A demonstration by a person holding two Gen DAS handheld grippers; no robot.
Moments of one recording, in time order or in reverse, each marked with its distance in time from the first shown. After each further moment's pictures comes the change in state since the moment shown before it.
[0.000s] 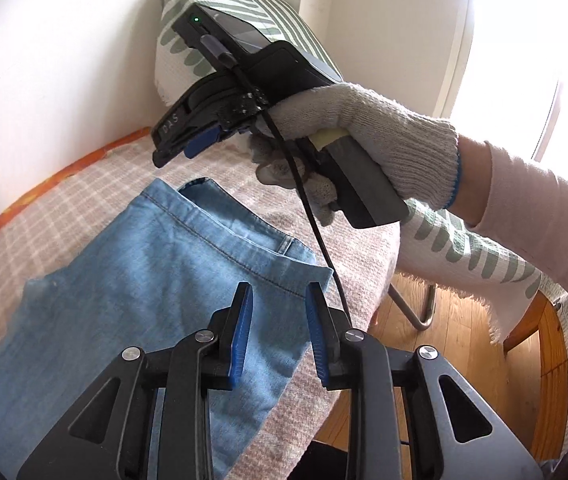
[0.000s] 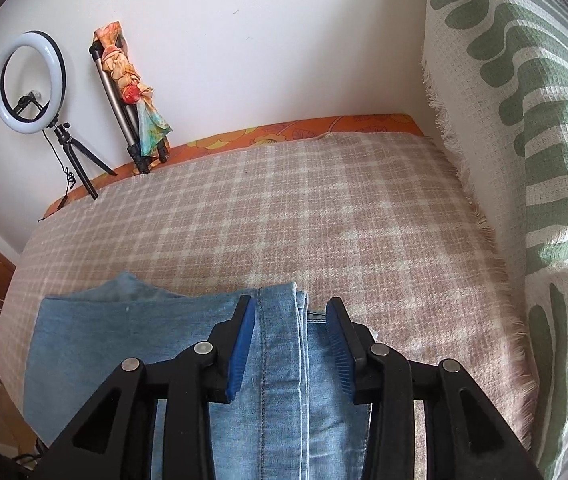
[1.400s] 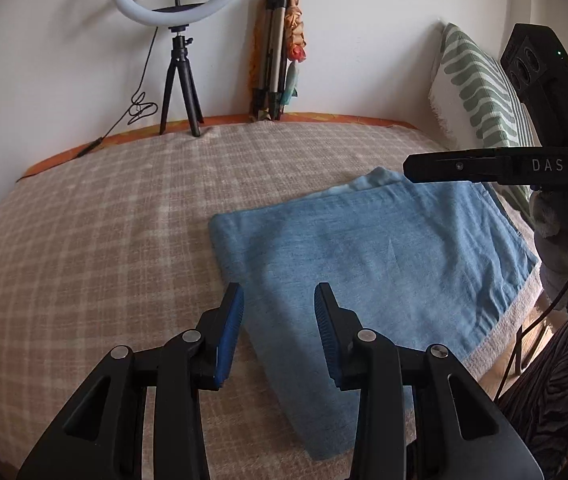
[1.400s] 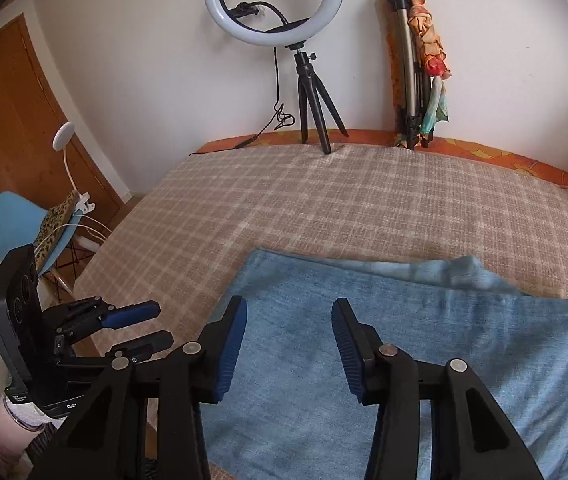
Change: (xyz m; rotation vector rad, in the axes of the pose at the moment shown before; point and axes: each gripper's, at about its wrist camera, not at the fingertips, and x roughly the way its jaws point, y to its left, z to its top) left arm -0.171 0.183 -0.194 -0.475 -0.041 0.512; right arm 0.008 0.312 -0.068 -0.323 0.027 0.351
